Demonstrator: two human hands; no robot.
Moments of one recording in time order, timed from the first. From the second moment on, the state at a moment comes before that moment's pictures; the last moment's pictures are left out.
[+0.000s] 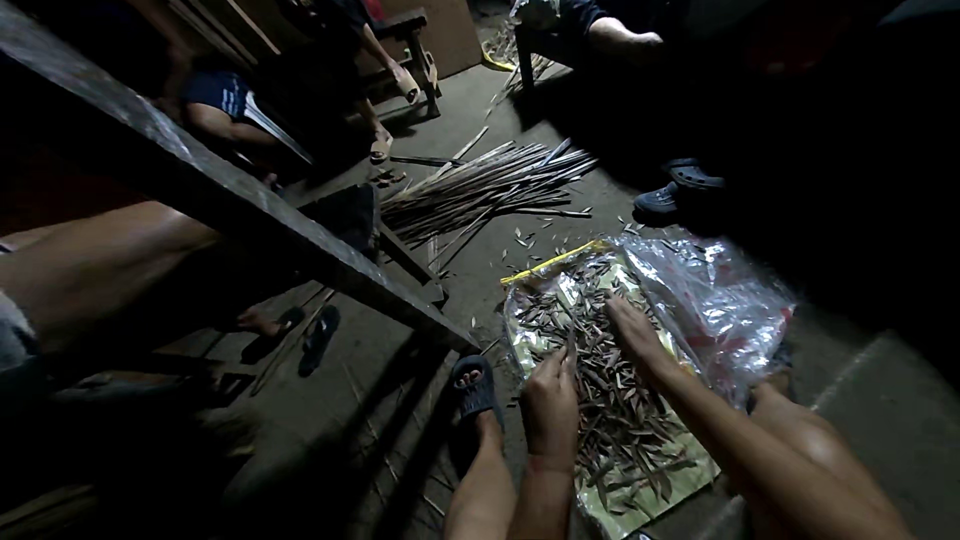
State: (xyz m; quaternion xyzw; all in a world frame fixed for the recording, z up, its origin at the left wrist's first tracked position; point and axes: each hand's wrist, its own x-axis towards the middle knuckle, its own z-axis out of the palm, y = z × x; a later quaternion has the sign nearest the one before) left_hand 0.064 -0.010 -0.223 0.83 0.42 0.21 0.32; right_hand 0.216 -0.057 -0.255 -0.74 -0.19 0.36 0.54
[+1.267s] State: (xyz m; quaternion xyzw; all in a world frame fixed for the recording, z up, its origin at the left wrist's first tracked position) left_hand 0.071 0.007 -0.195 0.53 0.49 0.16 0.67; right_hand 0.189 -0.081 -0.242 -0.67 -0.46 0.36 0.46
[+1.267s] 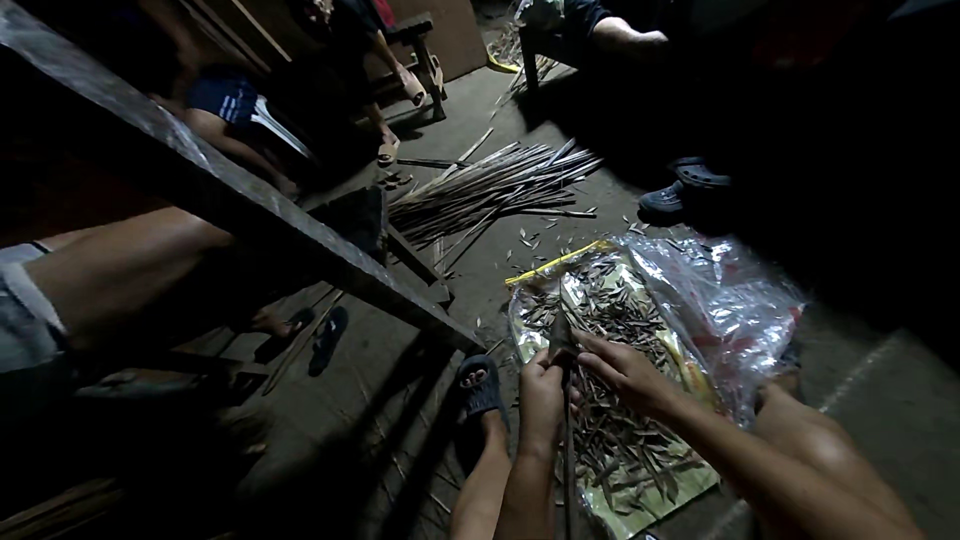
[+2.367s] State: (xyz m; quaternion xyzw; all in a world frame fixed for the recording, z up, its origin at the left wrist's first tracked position) left_hand 0.066 0.007 -0.204 0.78 0.48 0.03 0.40; right_hand 0.194 -0.072 -0.231 -0.76 -0.37 0.37 0.38
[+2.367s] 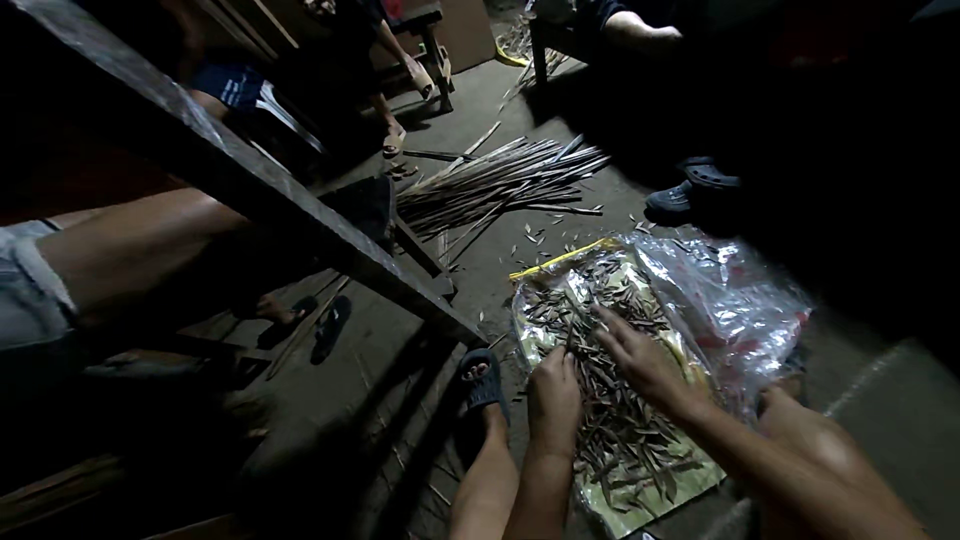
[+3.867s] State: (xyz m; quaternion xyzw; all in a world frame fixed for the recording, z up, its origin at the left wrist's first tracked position) left_hand 0.065 -0.005 -0.209 0.82 0.45 0.10 0.33; right_hand 0.185 -0.058 -0.243 -0.64 -0.20 0.47 0.57
